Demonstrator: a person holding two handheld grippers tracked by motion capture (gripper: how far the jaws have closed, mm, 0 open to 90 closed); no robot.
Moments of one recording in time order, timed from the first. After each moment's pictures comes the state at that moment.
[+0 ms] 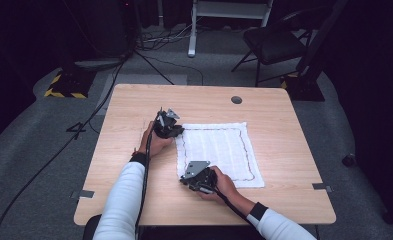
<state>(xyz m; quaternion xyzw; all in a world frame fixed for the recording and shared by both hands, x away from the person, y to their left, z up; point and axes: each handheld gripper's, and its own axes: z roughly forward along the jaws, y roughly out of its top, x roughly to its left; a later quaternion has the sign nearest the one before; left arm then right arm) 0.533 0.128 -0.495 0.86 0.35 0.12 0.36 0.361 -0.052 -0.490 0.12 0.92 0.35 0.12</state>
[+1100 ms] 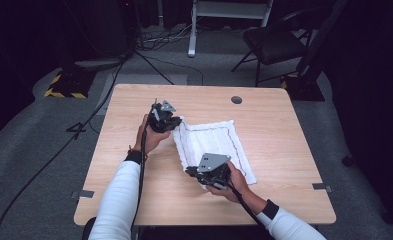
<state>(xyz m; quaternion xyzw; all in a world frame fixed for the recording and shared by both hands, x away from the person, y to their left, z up) 0.518 0.126 -0.443 0.84 0.35 0.16 0.39 0.351 -0.087 -0.433 0.11 0.88 0.43 0.14</state>
